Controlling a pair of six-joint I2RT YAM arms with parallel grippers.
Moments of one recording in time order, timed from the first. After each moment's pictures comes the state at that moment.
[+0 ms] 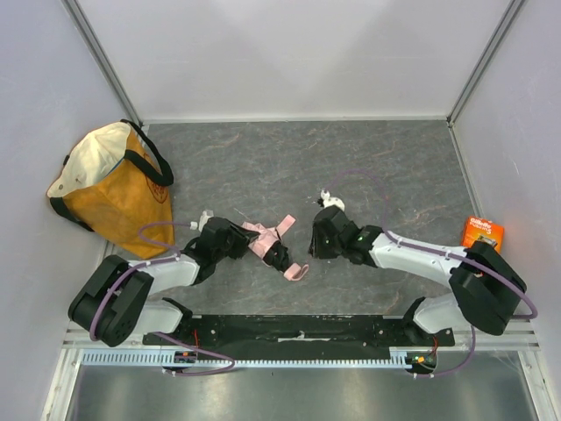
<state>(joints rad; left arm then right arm) -0.51 1.31 0.30 0.34 -0.06 -1.36 0.89 1.41 0.73 -0.24 0.18 0.75</state>
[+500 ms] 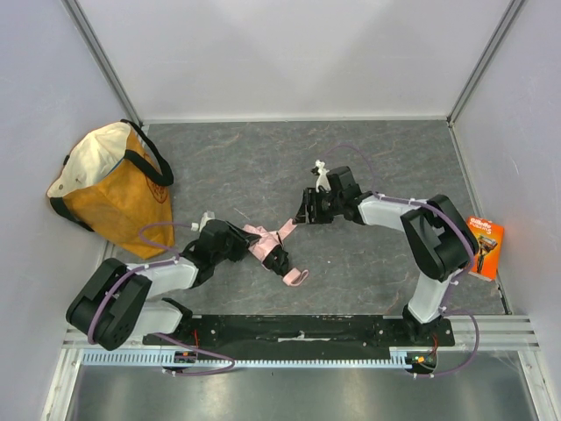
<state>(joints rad) -0.51 1.29 0.28 0.35 -0.01 -1.33 0.53 1.78 0.97 0.01 -0.41 0.45</state>
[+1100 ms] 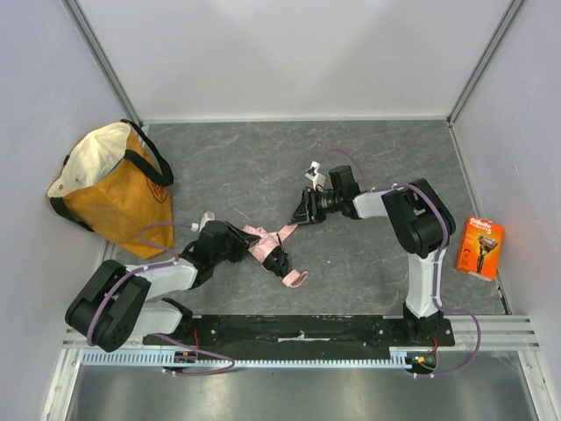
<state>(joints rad) -0.51 1.28 0.26 0.35 0.01 -1.32 0.43 2.04 1.05 0.23 -0.85 0.47</state>
